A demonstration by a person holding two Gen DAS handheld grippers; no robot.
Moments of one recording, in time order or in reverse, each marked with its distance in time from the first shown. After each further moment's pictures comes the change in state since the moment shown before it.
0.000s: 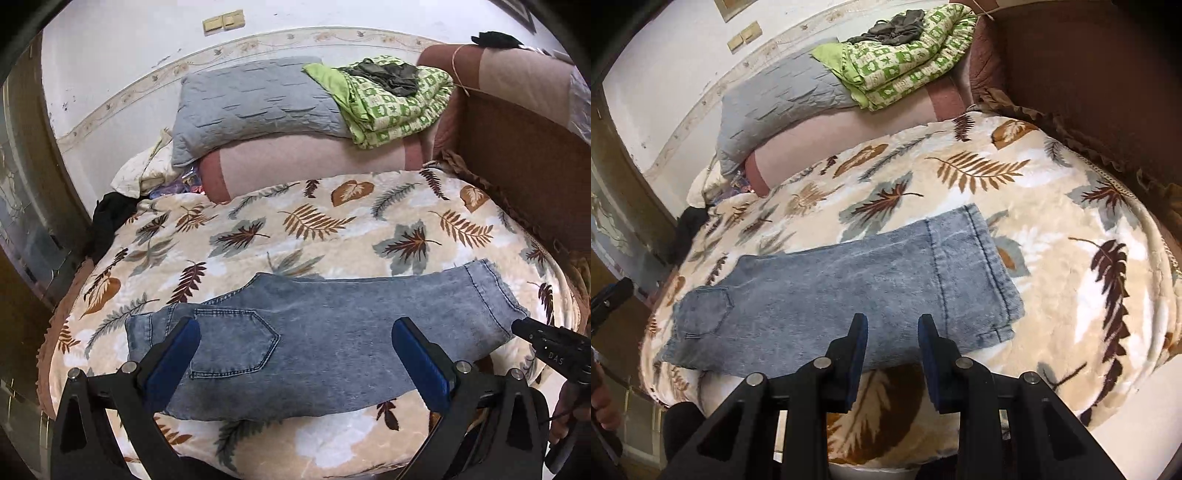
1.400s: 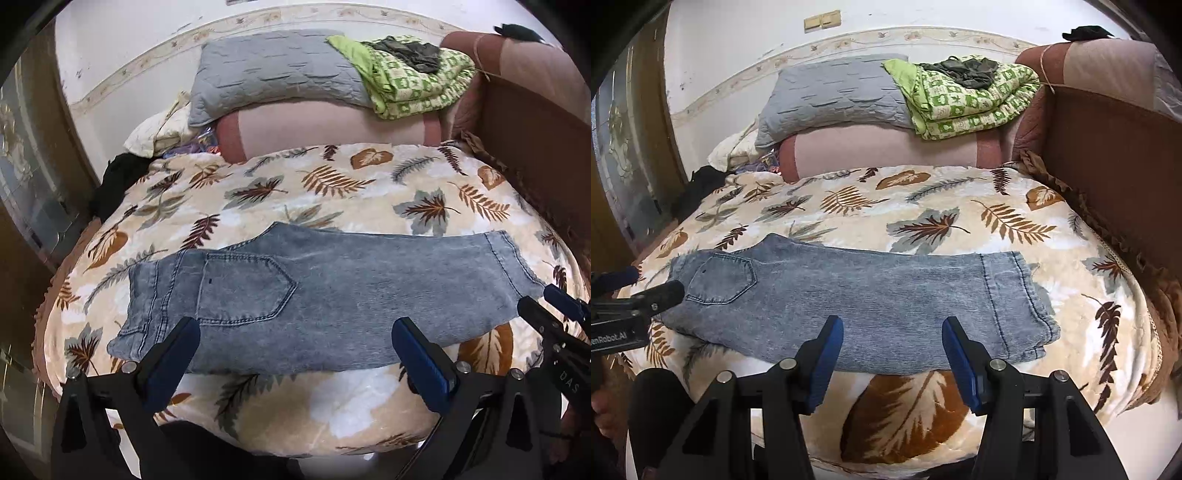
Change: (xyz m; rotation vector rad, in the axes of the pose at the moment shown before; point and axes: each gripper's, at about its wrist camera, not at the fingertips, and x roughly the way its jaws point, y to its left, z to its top) left arm 0.014 0.014 -0.051 -0.056 0.094 0.028; right arm -0.028 0.095 -0.027 -0.233 -0.124 -0.057
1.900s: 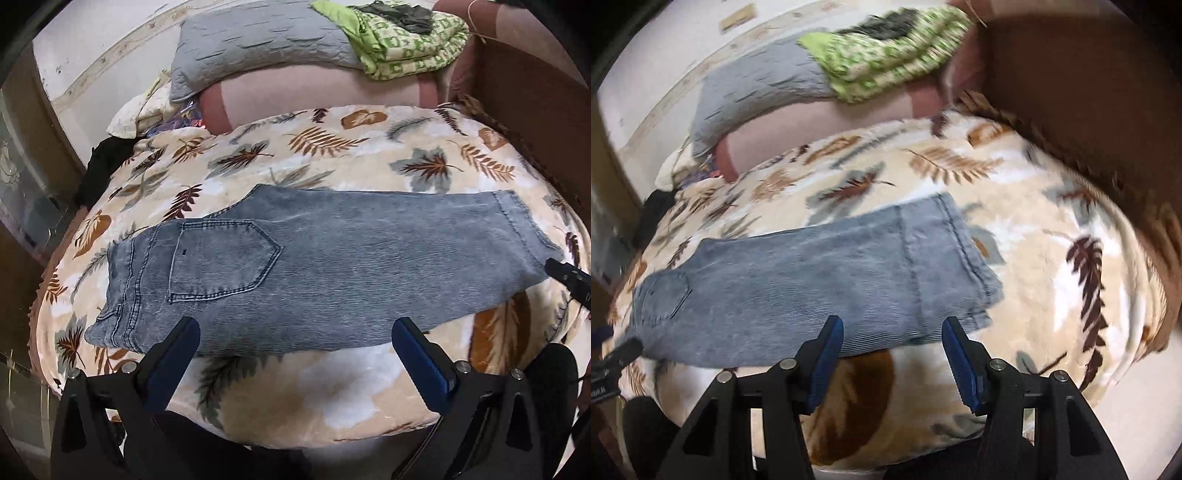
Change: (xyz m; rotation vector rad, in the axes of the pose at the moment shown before) left arm 0.042 -0.013 -0.018 0.043 0.115 0.010; right arm 0.053 -0.102 -0.018 0.239 0.153 -0.065
